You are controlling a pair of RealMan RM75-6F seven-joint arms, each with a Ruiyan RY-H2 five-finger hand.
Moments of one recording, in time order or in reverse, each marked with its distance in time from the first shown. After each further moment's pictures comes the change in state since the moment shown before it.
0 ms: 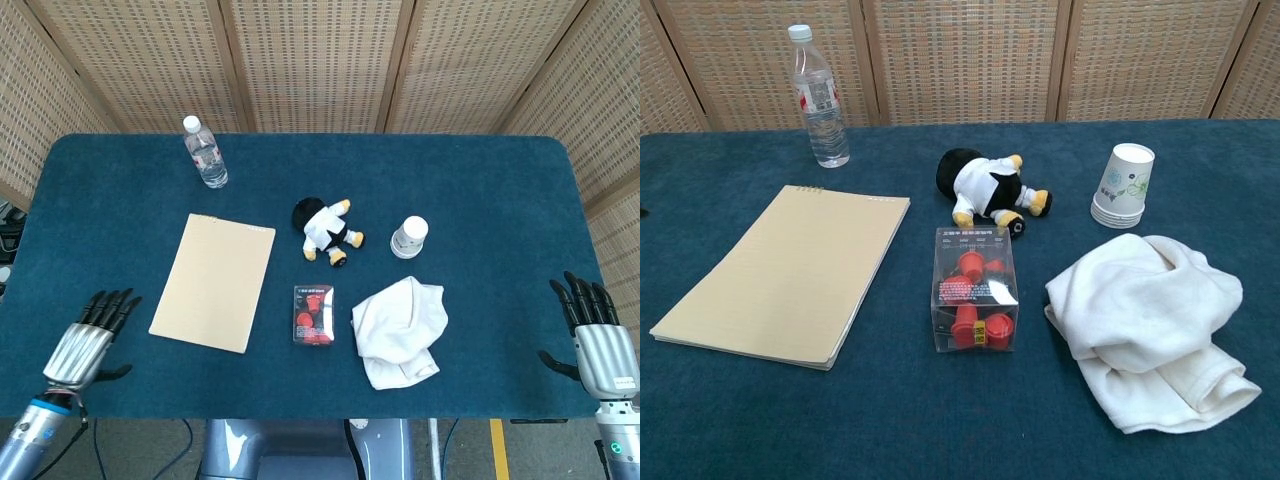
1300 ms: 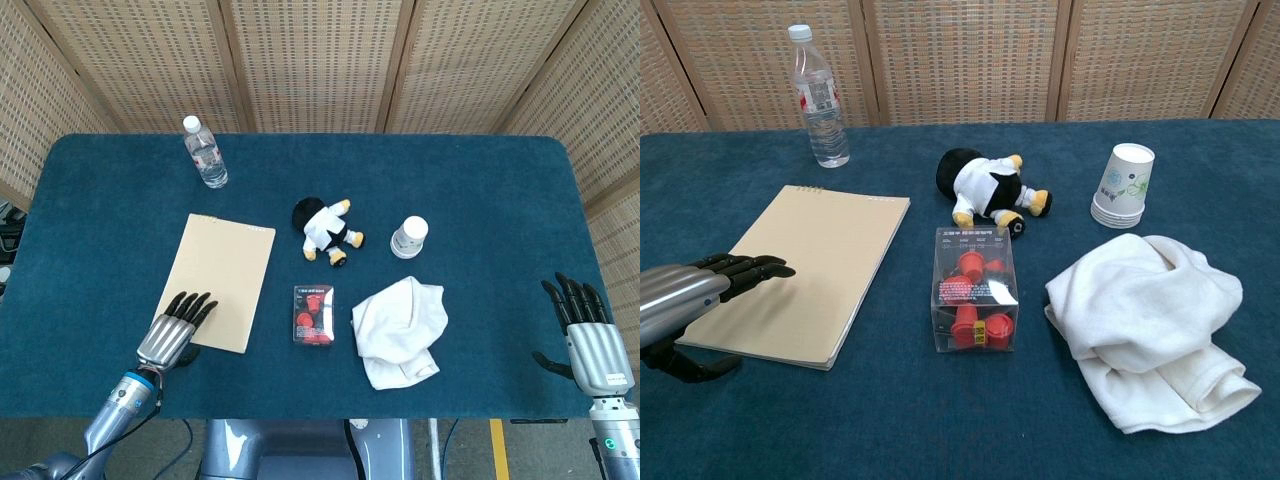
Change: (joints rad) left arm -0.146 -0.307 -0.052 0.159 -0.155 -0.207 0.151; right arm 0.016 -0.007 -0.005 0.007 0.014 -0.037 0.012
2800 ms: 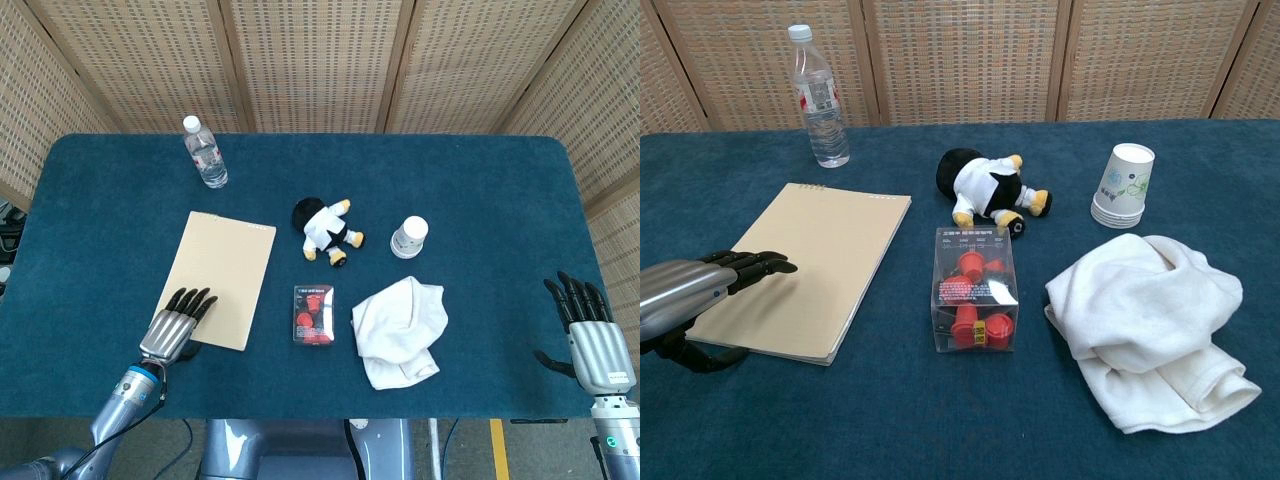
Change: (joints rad) left arm -0.034 -0.013 -0.010 -0.004 -0.088 -0.012 0.034; right arm 0.004 0.003 0.002 0.004 0.011 -0.006 0.013
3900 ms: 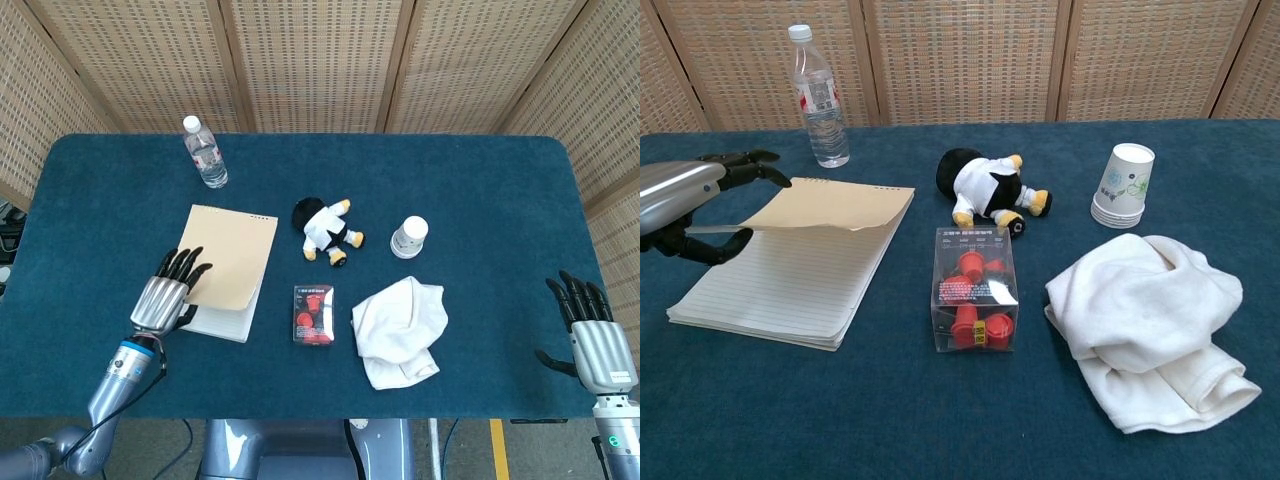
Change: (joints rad) left arm -0.054 0.060 -0.120 -0.082 -0.010 0.096 -0.030; right arm 0.003 0.006 0.001 0.001 0.005 -0.007 0.027
